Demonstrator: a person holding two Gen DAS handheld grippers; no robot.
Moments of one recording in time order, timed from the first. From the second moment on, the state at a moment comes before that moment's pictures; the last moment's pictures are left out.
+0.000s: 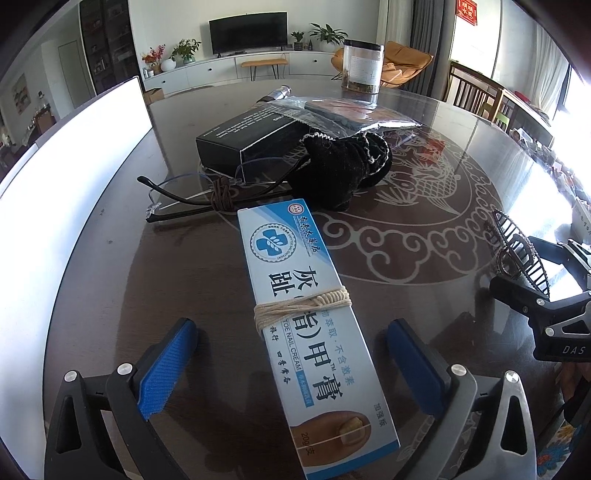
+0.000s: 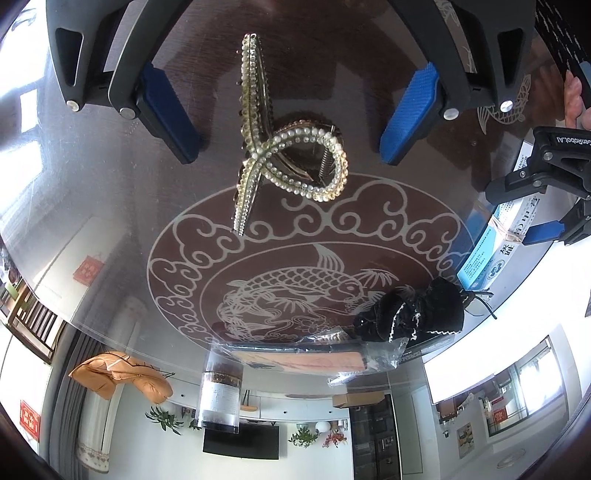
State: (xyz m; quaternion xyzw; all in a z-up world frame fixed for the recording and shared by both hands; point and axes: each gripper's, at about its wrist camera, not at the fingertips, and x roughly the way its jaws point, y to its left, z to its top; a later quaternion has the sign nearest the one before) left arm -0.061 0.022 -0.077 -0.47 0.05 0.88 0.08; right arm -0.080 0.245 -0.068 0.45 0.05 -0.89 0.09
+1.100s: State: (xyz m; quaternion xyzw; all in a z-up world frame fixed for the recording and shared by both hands) left arm -0.061 0.021 -0.077 -0.47 0.05 0.88 0.08; right arm -0.081 0.246 -0.068 0.45 0.05 -0.89 0.08
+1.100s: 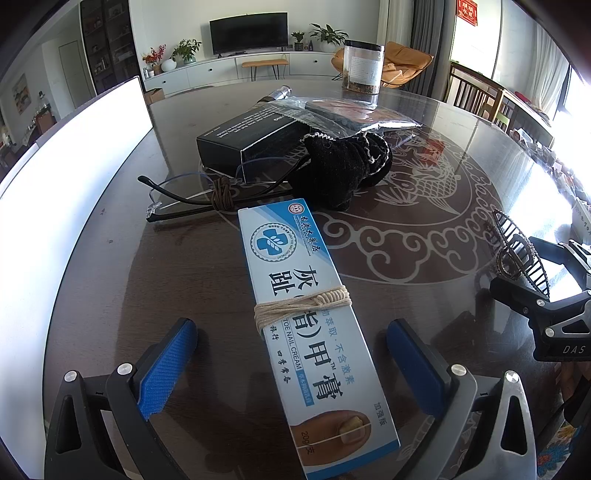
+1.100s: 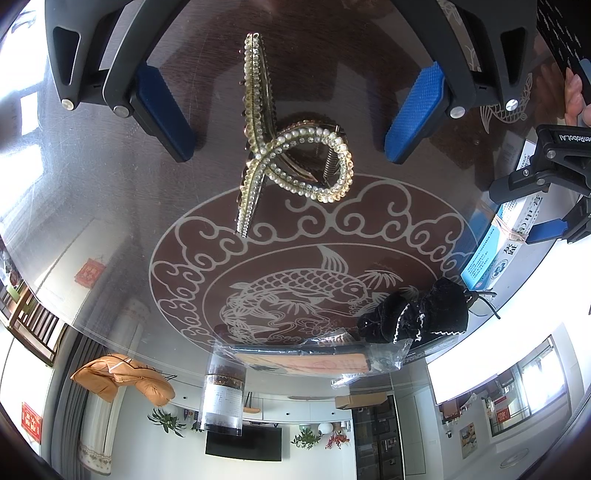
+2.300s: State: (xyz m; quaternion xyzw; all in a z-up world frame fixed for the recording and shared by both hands) left arm -0.005 -0.039 0.022 -0.40 -0.05 0.91 0.09; right arm -0.038 0.261 -0.014 0.44 -0.03 -0.89 0.14
